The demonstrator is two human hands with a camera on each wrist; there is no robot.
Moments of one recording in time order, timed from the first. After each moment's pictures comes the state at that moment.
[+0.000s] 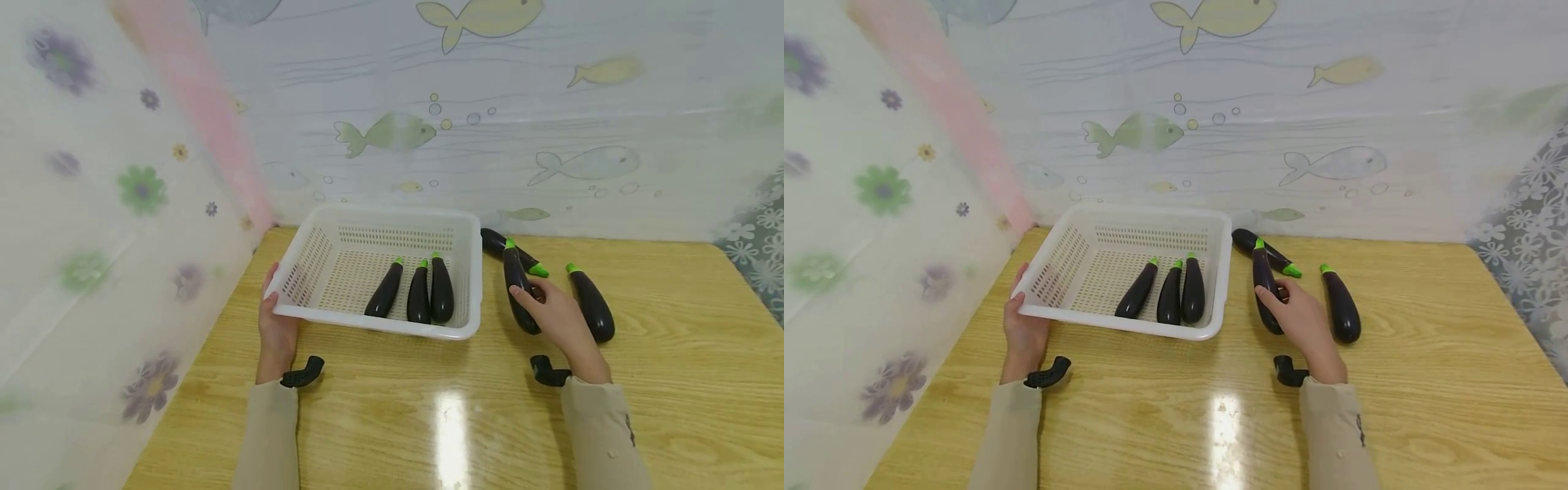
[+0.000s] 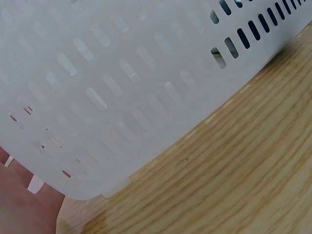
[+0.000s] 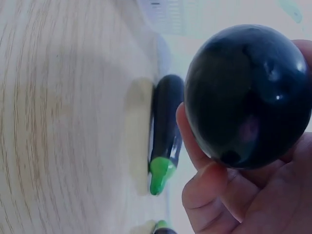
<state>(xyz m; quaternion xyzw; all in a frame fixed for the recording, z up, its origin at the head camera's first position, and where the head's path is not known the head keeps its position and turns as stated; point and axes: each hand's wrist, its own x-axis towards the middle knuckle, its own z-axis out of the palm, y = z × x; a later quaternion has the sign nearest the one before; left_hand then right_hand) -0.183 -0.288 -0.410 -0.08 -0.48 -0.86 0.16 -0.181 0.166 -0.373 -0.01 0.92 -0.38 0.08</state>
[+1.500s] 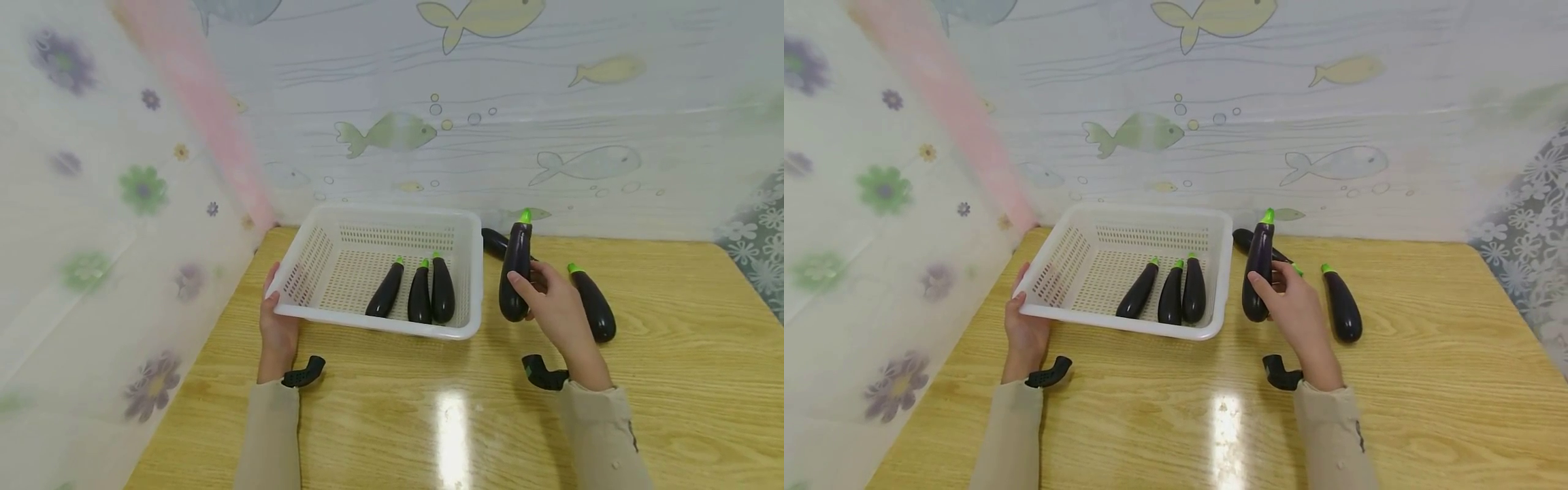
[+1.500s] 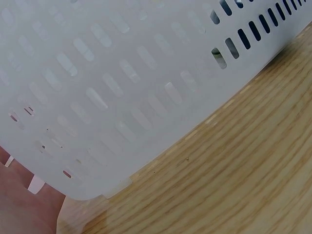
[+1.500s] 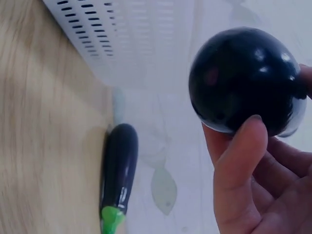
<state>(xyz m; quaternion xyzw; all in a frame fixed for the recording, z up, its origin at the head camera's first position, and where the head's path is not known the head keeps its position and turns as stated) -0.184 -0.289 -0.409 -0.08 -0.49 -0.86 0.15 -0.164 0.146 -0.337 -0.01 0.88 -0.47 0.00</state>
